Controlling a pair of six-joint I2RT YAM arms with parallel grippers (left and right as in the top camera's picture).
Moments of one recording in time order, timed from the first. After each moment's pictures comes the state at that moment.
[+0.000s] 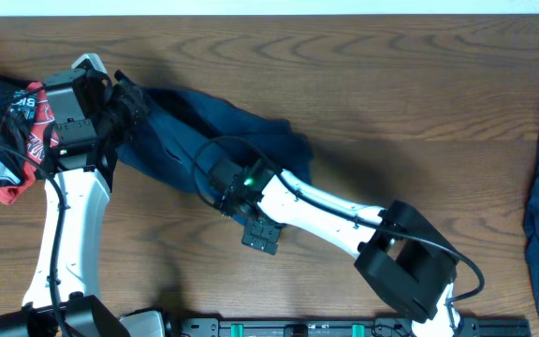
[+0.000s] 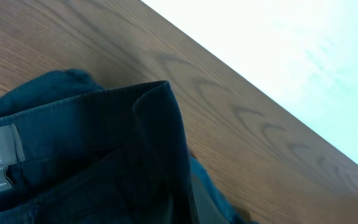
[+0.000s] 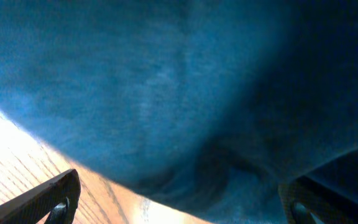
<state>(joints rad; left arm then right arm) 0.19 1.42 1.06 -0.26 0.30 -0.51 0.98 2.03 1.48 -1.03 0.09 -0.25</state>
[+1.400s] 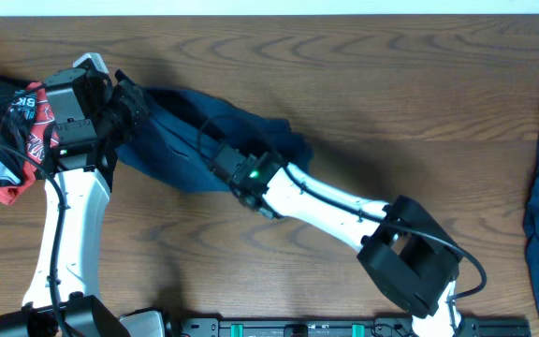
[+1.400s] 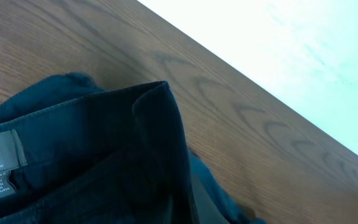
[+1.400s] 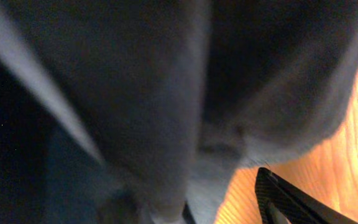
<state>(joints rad) 0.19 1.42 1.06 -0.26 0.30 -0.48 0.93 2.03 1.48 -0.88 0.41 -0.04</state>
